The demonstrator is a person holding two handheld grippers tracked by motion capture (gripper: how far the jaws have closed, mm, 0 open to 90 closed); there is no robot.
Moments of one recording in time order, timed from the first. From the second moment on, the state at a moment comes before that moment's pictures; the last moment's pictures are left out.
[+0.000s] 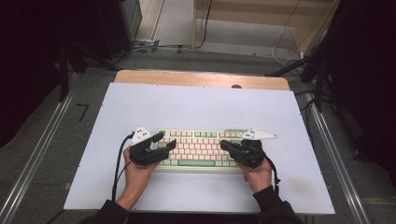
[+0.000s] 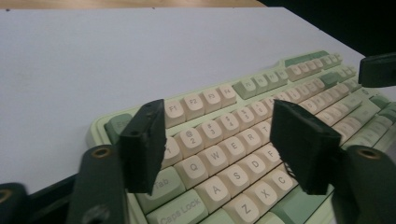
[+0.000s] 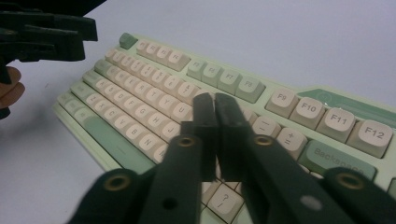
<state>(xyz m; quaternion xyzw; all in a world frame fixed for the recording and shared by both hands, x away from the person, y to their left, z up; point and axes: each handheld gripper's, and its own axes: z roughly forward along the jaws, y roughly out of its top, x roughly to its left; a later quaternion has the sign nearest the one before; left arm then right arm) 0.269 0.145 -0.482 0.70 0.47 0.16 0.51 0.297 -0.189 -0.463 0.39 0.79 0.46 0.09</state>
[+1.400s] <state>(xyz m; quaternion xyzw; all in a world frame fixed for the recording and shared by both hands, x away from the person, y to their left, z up) 0.308 0.078 -0.490 0.80 0.41 0.09 0.42 0.293 -0.206 -0.467 0.44 0.77 0.44 0.10</state>
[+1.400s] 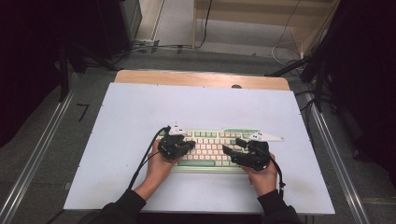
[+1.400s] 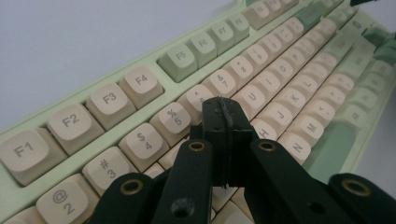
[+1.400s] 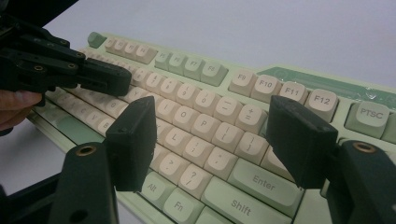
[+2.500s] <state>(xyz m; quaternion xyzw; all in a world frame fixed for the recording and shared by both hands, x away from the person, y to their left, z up) 0.285 0.128 -0.473 0.74 0.45 0.11 0.49 0.293 -0.206 -0.468 0.44 0.78 0.44 0.10</state>
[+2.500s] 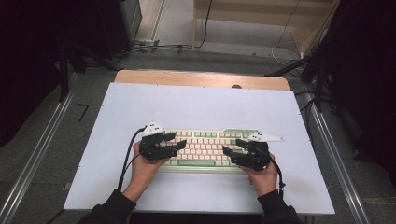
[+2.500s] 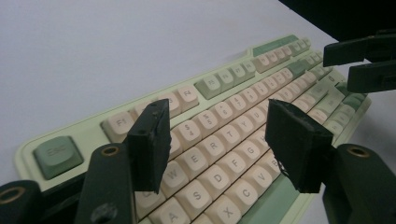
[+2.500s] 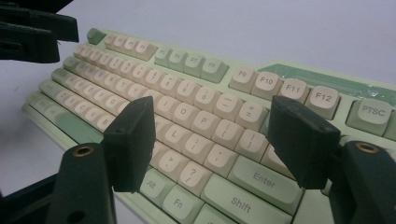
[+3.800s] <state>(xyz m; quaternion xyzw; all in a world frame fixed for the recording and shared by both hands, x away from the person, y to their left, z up) 0.278 0.145 -0.491 0.78 0.44 0.10 0.43 0.291 -0.203 -0.469 0.44 0.78 0.44 0.10</state>
